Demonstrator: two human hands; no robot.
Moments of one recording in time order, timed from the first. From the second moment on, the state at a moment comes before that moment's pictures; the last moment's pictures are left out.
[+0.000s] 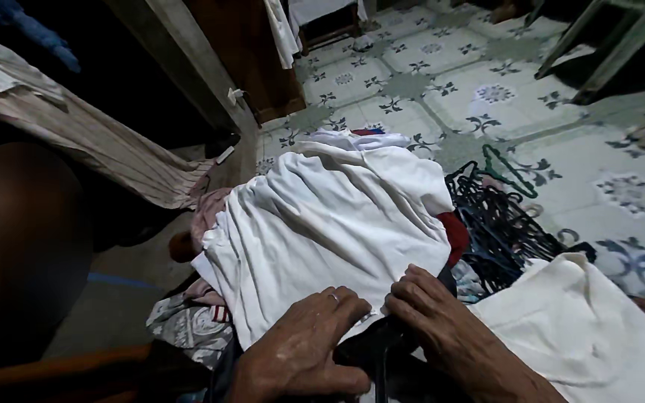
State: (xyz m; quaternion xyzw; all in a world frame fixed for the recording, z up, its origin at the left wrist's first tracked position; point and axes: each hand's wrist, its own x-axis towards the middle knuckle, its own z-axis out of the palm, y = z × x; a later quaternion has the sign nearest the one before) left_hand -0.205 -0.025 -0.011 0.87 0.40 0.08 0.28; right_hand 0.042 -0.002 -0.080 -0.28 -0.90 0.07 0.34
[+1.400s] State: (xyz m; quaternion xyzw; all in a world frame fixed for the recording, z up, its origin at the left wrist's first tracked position) left_hand -0.244 0.021 -0.012 0.69 0.64 0.29 -0.16; right_hand -0.011 0.091 -0.022 -0.37 -0.79 0.18 0.45
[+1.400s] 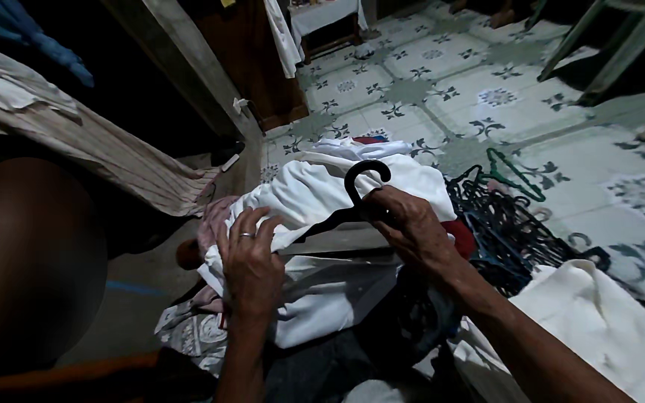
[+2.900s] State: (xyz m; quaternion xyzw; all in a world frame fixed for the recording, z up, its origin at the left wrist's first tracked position) left_hand -0.222 0.019 0.003 0.82 0.50 0.26 0.12; right_hand 0.076 0.050 -0.012 -0.18 -0.47 0.54 0.68
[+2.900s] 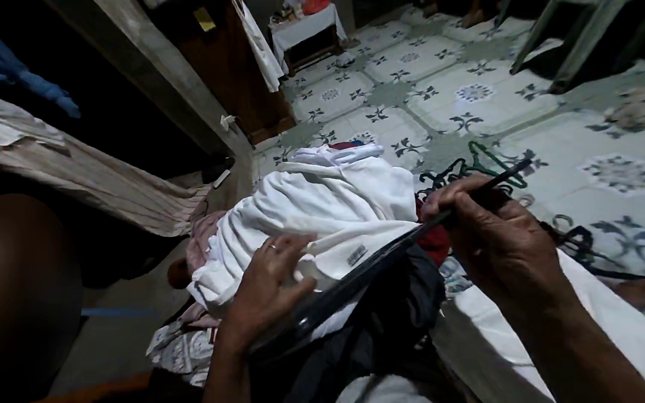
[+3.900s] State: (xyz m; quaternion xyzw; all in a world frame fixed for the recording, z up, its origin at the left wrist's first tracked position) left_hand -0.186 0.029 -0.032 0.69 0.38 0.46 0.41; right_hand 0.031 0.045 -0.038 -0.53 -0.73 0.24 0.37
